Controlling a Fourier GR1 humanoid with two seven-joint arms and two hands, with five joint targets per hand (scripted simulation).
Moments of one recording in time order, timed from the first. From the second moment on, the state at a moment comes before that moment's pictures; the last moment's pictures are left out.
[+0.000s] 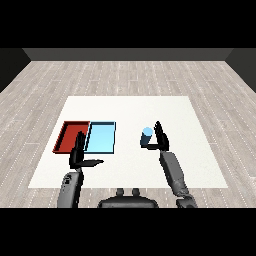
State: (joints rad) left arm 0.04 0.03 0.04 -1.57 0.02 -0.02 -0.39; right arm -0.39 -0.02 -0.07 -0.99 -0.10 0.01 -0.37
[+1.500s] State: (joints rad) left arm 0.04 0.03 0.03 -1.57 -0.01 0.03 -0.40; right arm -0.65 -0.02 -0.16 -0.49 -0.21 0.04 -0.53
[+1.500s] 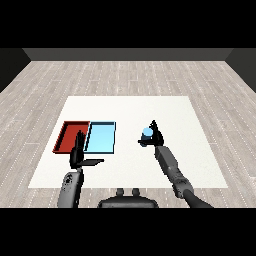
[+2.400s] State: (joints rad) left arm 0.06 0.03 0.03 -1.61 0.01 0.01 -0.39; right arm -0.72 -0.01 -0.12 -0.39 -0.23 -0.14 -0.52
